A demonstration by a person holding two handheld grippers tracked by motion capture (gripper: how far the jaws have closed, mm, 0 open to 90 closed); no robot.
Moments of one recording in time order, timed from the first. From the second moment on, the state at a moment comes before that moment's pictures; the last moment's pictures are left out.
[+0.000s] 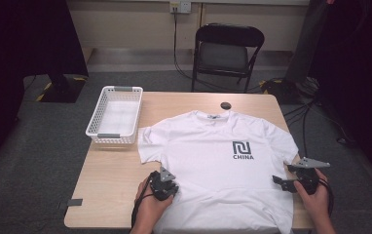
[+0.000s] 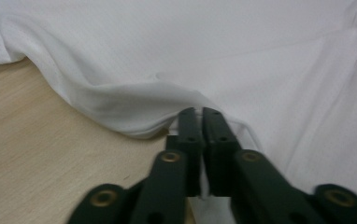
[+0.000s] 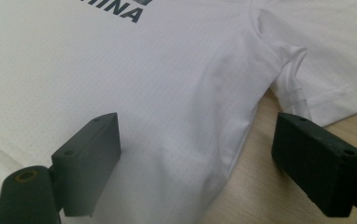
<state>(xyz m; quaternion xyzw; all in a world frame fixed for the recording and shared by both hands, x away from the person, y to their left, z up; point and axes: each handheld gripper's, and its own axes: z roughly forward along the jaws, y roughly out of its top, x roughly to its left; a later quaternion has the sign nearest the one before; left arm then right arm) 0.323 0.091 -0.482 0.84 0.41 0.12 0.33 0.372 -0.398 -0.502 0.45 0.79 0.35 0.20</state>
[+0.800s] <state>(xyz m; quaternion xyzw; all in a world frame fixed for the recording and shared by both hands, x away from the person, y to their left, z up) 0.337 0.143 -0.484 0.78 0.49 0.10 0.38 0.371 -0.399 -0.502 0.45 0.80 0.36 0.20</state>
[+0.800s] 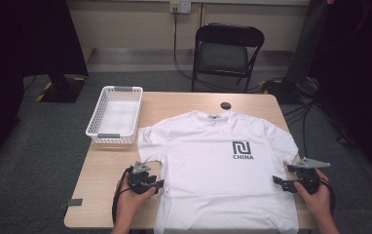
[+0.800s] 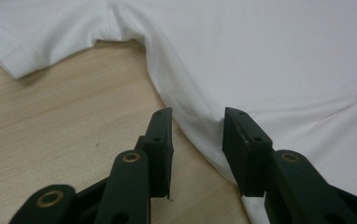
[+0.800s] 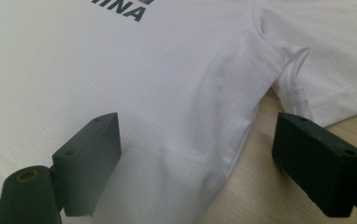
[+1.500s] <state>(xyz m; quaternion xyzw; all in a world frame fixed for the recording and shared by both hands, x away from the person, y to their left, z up) 0.296 0.156 -0.478 0.79 0.46 0.09 0.39 0.372 -0.400 -0.502 0.44 0.80 0.36 0.20</state>
